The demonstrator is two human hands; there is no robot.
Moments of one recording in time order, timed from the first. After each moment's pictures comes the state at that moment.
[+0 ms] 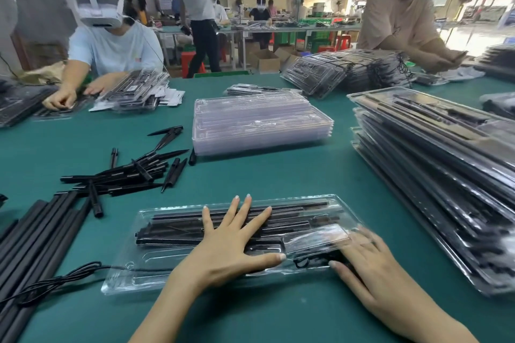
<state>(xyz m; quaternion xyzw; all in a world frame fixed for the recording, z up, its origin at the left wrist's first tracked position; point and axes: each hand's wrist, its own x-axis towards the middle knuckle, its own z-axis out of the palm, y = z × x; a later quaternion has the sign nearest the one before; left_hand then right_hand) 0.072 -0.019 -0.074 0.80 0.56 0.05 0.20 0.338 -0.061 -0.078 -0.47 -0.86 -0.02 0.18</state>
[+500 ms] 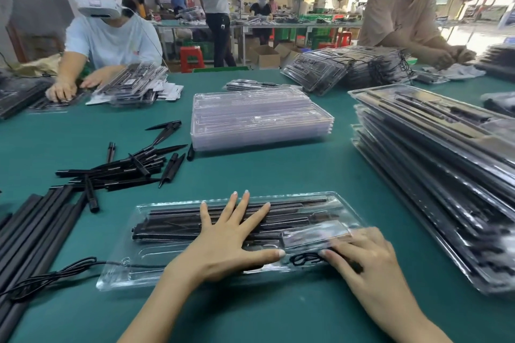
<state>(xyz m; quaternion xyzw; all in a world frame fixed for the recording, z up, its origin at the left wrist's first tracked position) 0.072 -0.017 -0.074 0.81 0.56 0.03 0.20 0.323 -0.063 -0.093 -0.57 -0.74 0.04 0.36</state>
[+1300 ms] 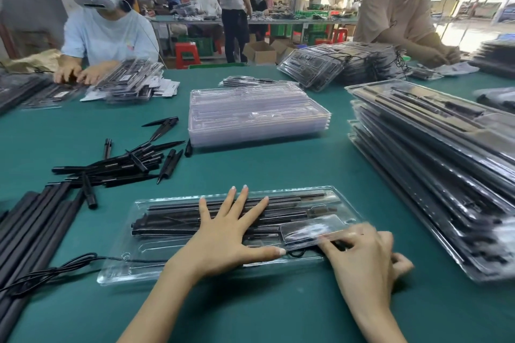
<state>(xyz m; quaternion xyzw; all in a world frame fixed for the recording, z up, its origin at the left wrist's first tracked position) 0.073 -0.018 -0.075 0.82 0.55 0.03 0.17 0.284 -0.062 -0.089 -0.78 -0.53 0.05 0.34</state>
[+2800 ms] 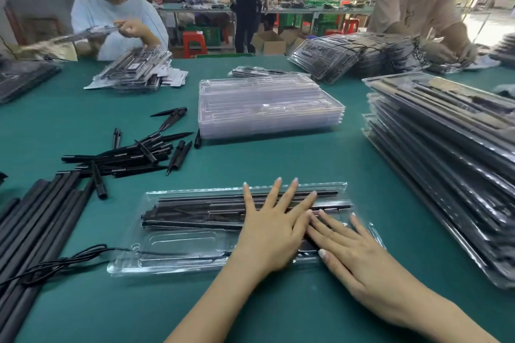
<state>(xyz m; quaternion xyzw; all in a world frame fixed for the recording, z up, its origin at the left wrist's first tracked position) 0.133 -0.009 -0.078 0.83 0.55 0.06 0.08 0.311 -0.052 -0.074 -0.48 -0.87 0.11 0.01</state>
